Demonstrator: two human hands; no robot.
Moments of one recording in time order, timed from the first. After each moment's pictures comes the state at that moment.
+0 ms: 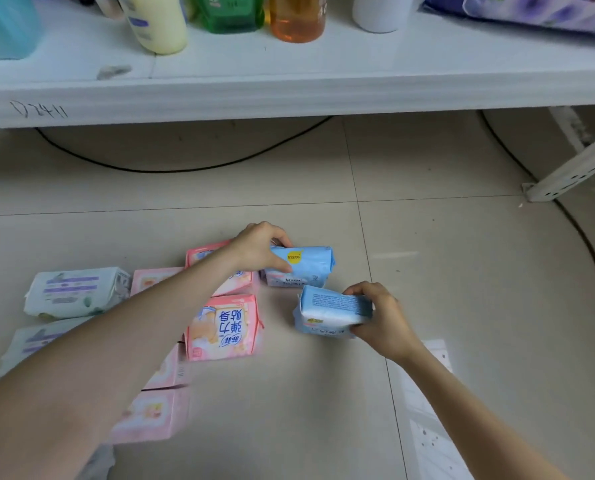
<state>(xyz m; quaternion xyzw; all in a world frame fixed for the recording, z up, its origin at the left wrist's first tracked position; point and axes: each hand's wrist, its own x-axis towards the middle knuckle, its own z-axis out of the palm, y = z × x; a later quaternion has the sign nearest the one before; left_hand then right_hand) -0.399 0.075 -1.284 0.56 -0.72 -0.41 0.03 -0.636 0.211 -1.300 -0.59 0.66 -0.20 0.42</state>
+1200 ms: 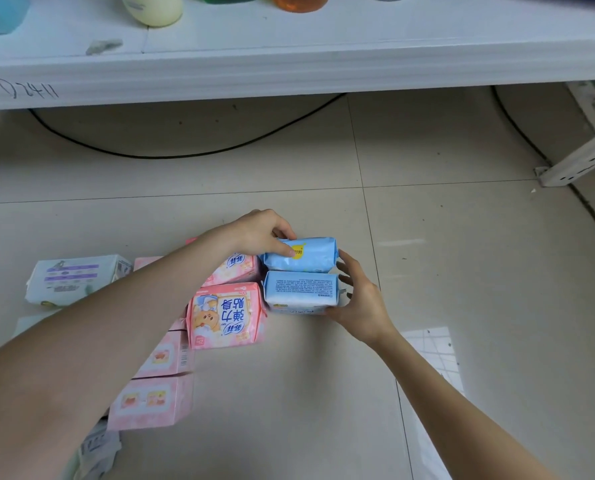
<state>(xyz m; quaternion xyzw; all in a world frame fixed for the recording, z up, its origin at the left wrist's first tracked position) -0.396 0.066 -1.281 0.53 -0.72 -0.44 -0.05 -0.599 0.204 -1.320 -0.52 0.66 -0.26 0.49</state>
